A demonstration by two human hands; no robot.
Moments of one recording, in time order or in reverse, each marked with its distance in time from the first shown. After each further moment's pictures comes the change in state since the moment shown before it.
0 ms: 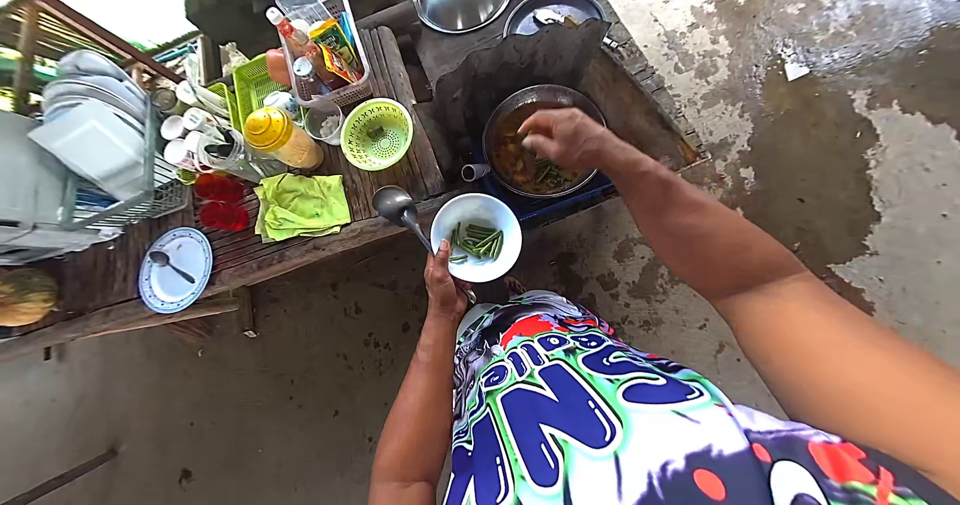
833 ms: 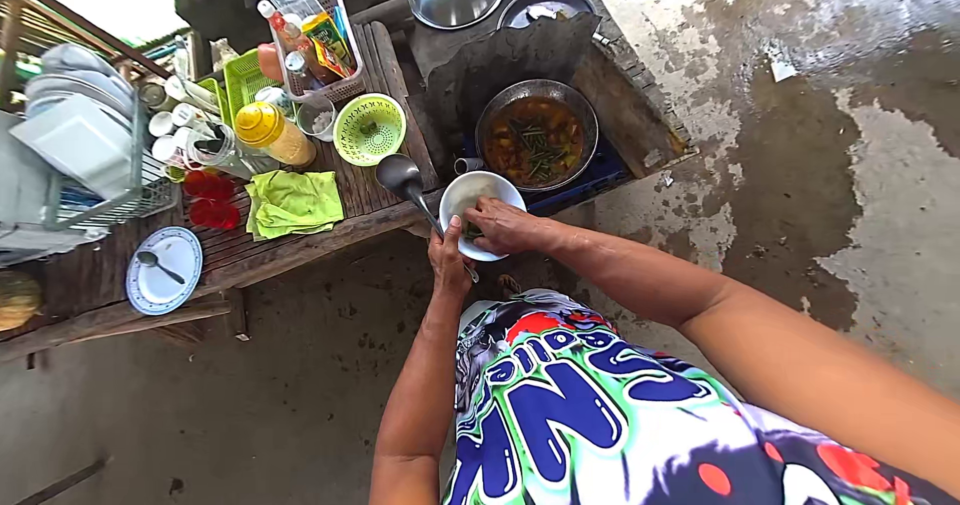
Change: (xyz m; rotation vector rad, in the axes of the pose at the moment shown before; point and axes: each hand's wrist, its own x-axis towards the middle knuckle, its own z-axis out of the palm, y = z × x) left_hand 0.007 0.000 0.032 0.141 -0.030 0.080; right_hand -0.034 -0.046 0.139 -0.286 -0.354 -0.044
